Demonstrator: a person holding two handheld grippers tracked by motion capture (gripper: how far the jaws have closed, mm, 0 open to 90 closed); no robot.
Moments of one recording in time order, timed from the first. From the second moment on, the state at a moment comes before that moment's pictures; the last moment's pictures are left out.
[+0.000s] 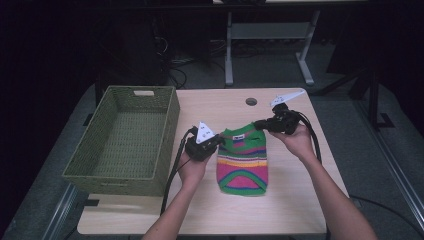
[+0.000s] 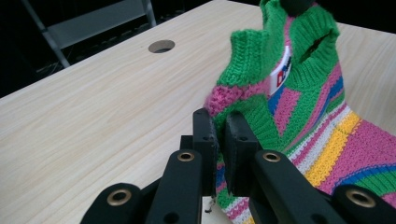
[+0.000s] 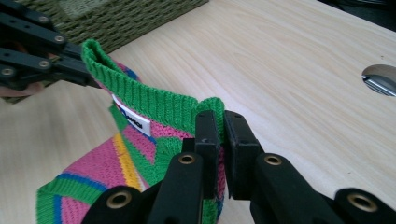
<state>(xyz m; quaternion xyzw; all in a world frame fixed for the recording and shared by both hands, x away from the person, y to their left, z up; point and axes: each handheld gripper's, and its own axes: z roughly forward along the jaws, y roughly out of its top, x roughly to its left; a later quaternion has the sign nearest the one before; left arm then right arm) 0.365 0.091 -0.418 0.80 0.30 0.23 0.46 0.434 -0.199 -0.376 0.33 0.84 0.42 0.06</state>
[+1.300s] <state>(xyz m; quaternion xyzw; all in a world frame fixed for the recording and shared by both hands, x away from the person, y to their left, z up) 0.366 0.087 -0.422 0.80 0.32 0.22 0.46 0.437 -0.239 -0.386 0.37 0.82 0.42 0.05</state>
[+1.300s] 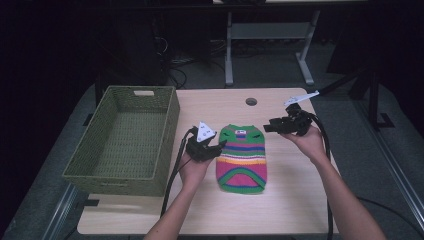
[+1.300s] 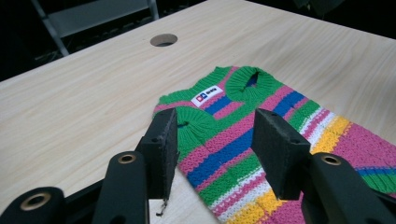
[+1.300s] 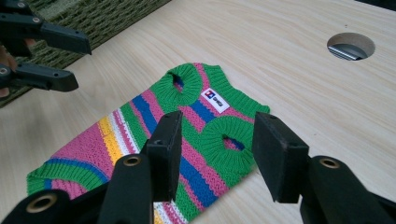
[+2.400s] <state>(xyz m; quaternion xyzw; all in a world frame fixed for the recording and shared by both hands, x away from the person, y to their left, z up) 0.339 0.082 -0.424 0.81 0.31 0.19 0.46 0.402 -0.276 -0.389 0.36 0.82 0.43 0.03</state>
